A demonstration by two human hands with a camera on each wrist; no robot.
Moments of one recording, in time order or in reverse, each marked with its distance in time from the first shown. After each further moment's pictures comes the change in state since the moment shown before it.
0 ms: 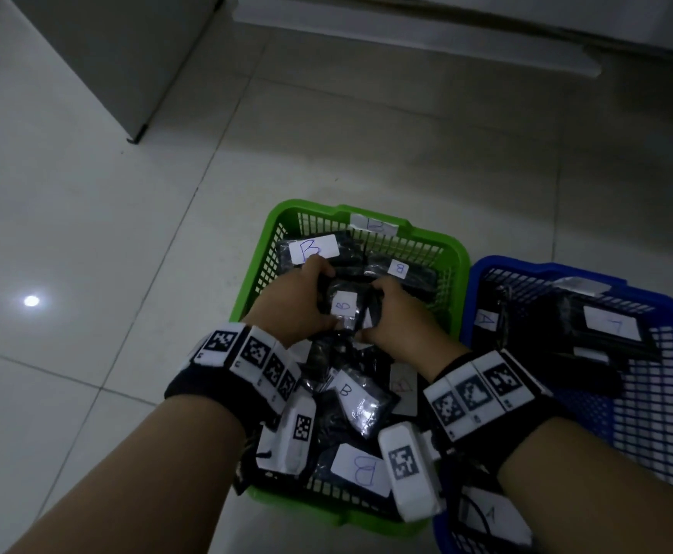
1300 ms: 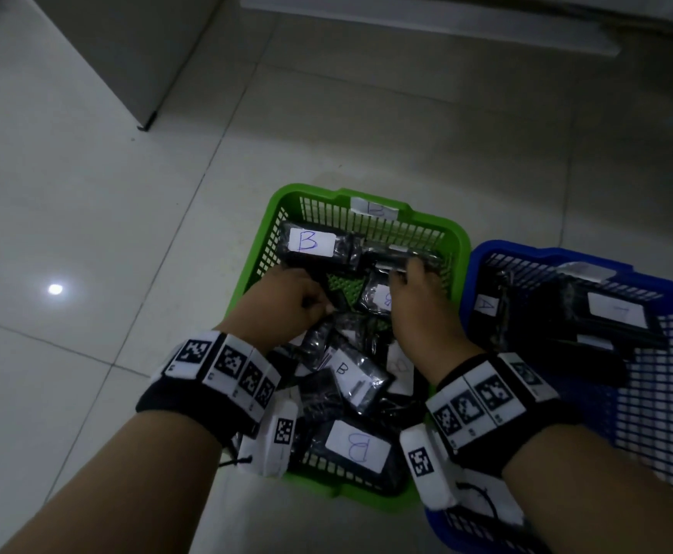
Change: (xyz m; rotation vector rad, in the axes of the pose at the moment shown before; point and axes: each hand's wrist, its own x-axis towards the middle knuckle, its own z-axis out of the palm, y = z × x) left_hand -0.026 -0.006 -0.002 0.179 -0.053 0.096; right_hand -0.004 0.029 0.001 -0.617 0.221 -0.149
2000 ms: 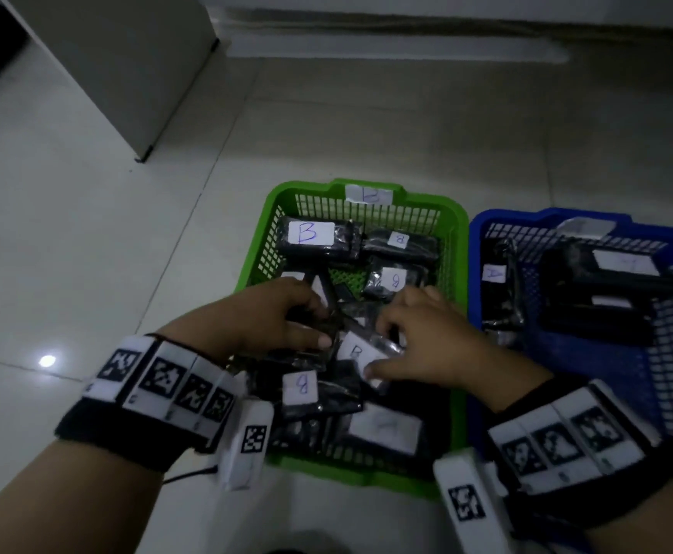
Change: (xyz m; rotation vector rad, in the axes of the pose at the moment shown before) left_hand -0.042 -0.011 -0.010 -0.060 -0.171 0.070; right_hand -0.068 -0.013 -0.004 0.176 -0.167 -0.159
